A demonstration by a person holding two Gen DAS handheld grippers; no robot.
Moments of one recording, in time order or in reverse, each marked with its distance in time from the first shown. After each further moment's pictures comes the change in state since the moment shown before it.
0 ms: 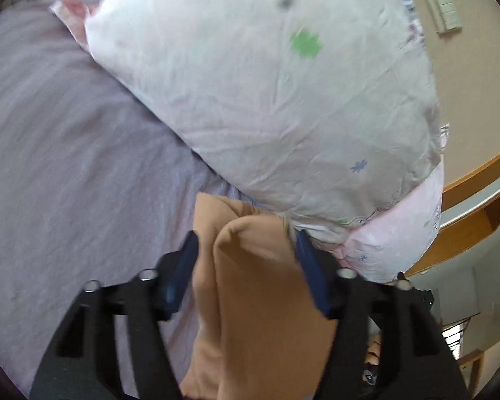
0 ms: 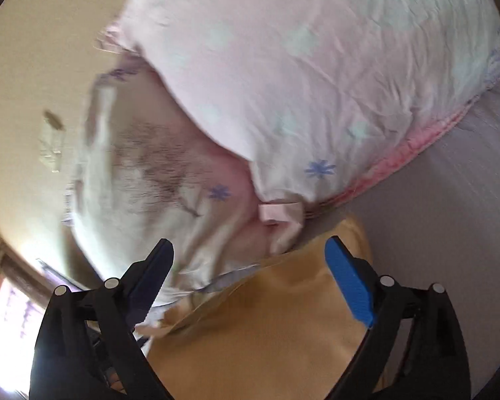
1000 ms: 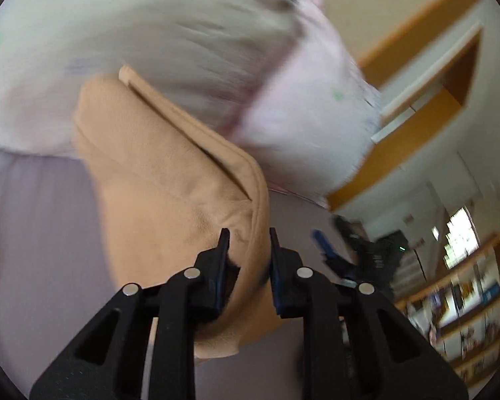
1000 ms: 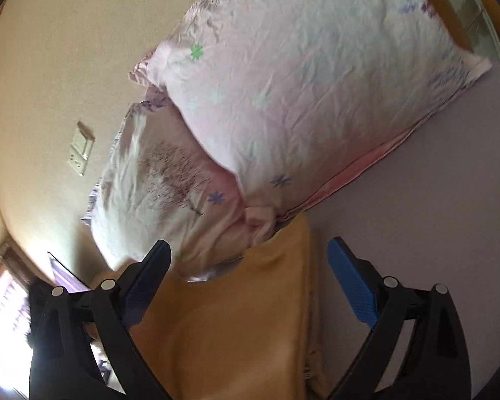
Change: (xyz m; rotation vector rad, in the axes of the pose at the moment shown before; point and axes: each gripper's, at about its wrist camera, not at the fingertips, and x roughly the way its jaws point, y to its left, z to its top) left arm 0.085 -0.227 -0.104 0.408 0.280 -0.177; right arm -0.083 -0.038 -0.023 -0.066 -0.162 -0.060
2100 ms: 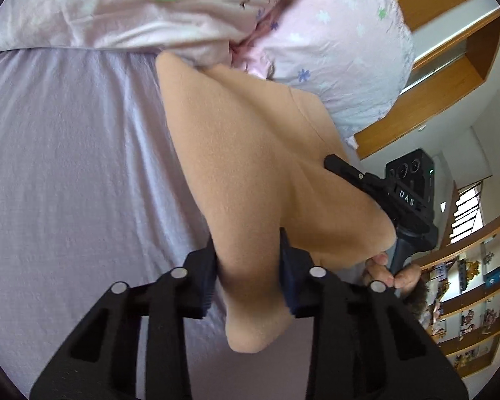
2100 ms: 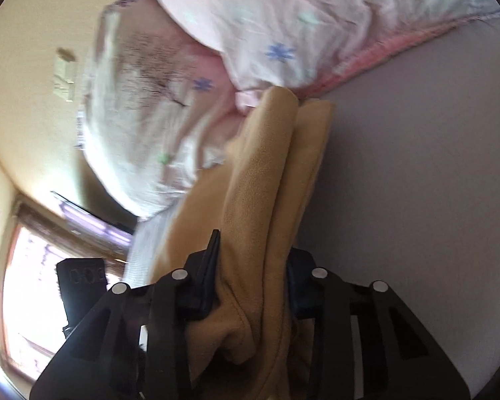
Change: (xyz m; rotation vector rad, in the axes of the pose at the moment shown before) left arm 0.018 0.071 -0.084 -0.054 0.154 0.080; right arm 0.060 -0.001 -0.045 0.023 0.445 0.207
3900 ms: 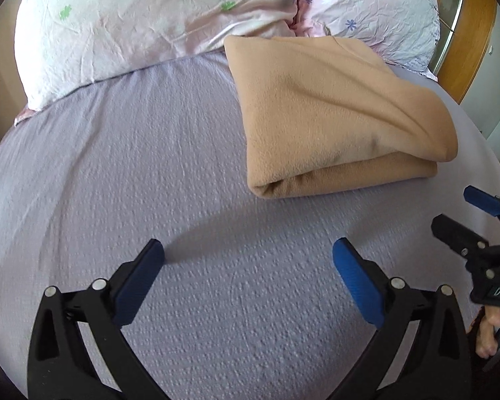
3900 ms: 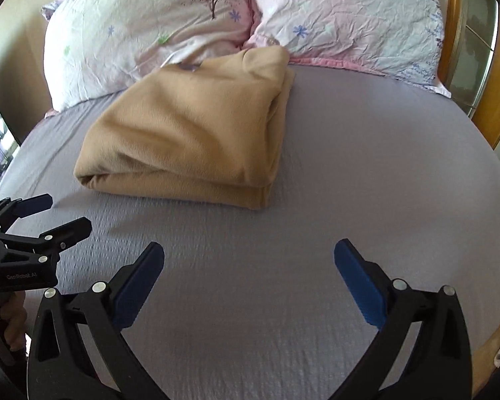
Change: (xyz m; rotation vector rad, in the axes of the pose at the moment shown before) left arm -0.038 -0.016 -0.097 0.264 -0.024 0.610; right arm -0.002 0.110 -0.185 -0.336 -0.007 -0.787
